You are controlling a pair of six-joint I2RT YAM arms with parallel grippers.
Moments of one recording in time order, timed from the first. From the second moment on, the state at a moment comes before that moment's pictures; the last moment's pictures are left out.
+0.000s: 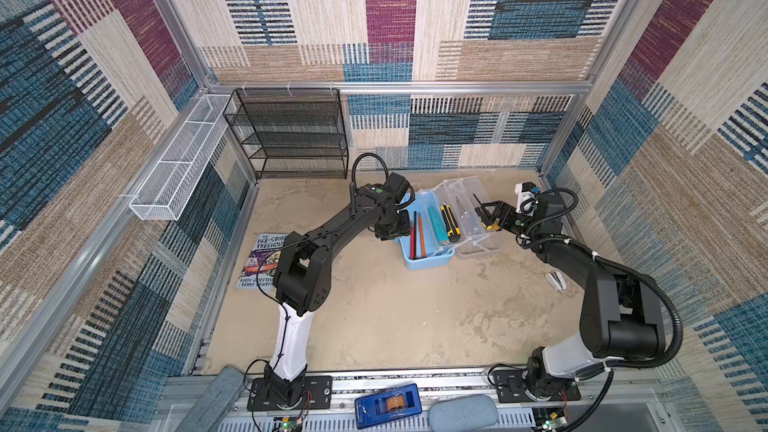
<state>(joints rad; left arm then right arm) -0.58 2.08 1.81 -0.96 0.13 -0.67 -0.11 1.54 0.86 0.17 -0.55 0.47</state>
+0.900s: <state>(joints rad) -0.58 2.11 1.74 -0.86 0.27 -0.67 -0.09 1.54 0.88 0.17 -0.58 0.54</state>
